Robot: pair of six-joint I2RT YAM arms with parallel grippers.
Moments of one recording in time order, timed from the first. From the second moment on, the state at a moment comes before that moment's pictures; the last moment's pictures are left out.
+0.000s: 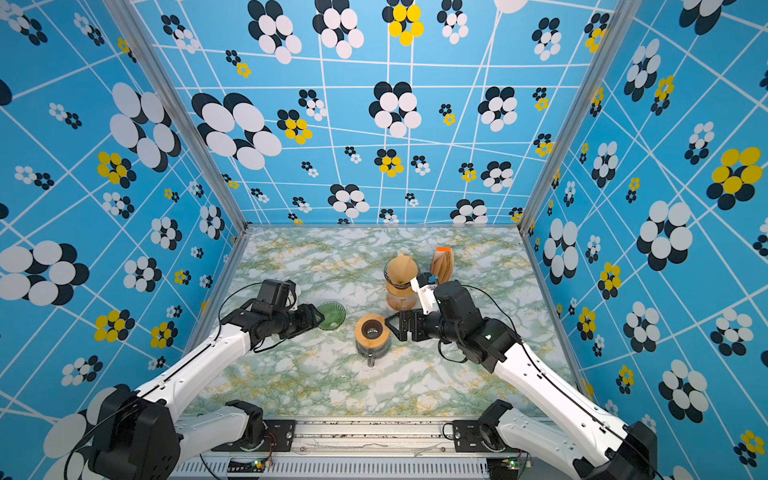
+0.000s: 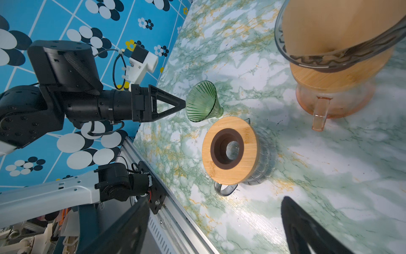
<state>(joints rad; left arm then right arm) -0.29 1.19 0.73 -0.52 0.27 -0.62 0.67 0.97 0.87 -0.51 -0.27 0.54</state>
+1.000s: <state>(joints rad) -0.25 1.36 0.79 -0.48 0.34 -0.62 0.67 0.96 0.84 -0.47 -0.33 0.54</state>
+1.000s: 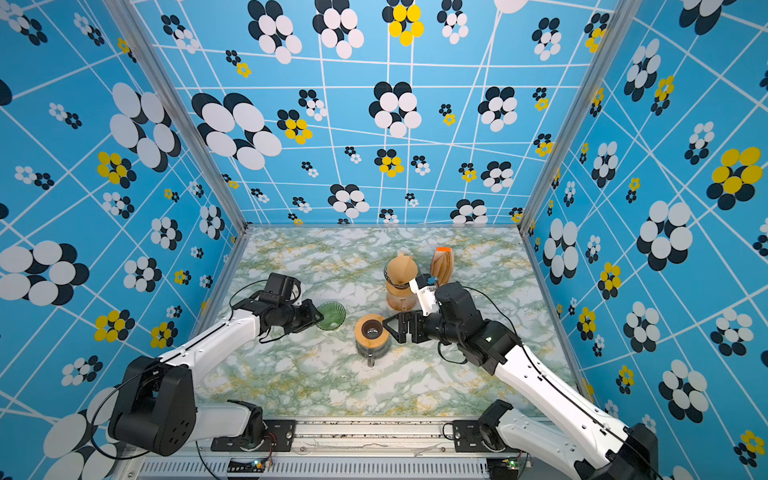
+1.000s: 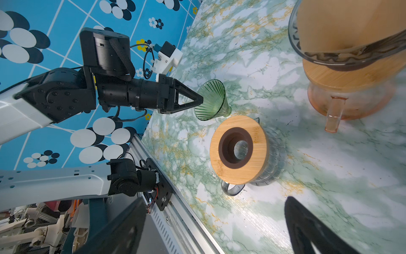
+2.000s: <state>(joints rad) -0.24 1.48 0.87 -0.53 0.34 -0.60 0.67 0.96 0.83 -0.47 -0.33 0.54</state>
